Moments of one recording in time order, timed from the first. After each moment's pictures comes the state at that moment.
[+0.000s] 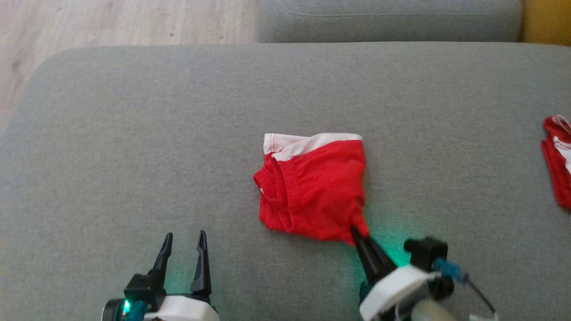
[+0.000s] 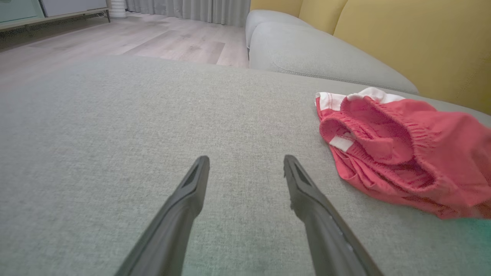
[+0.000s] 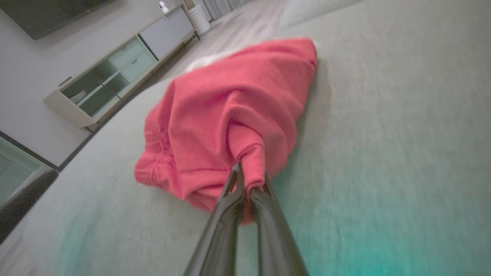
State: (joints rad) left arm -0.02 0.05 -0.23 0.41 -0.27 0.03 -0.25; right arm -0.20 -0.05 0.49 0.62 0.53 0.13 -0.25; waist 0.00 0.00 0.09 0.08
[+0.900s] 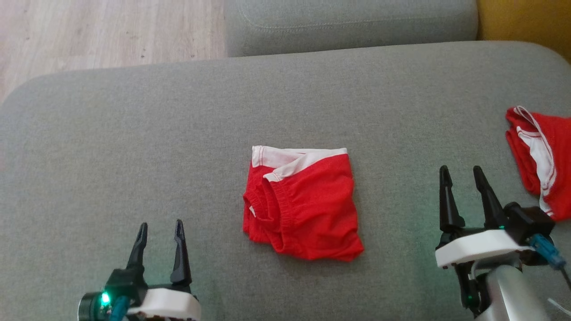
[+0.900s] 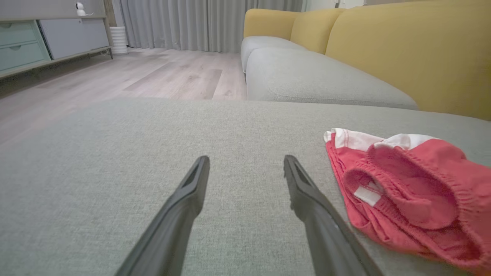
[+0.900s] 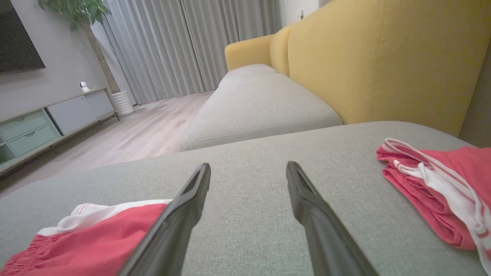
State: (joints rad) left arm -0.02 0.05 -0.13 0.37 -0.19 0.04 -0.25; right arm -0.13 -0.05 0.01 0.38 0.21 0.13 -0.26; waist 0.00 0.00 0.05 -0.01
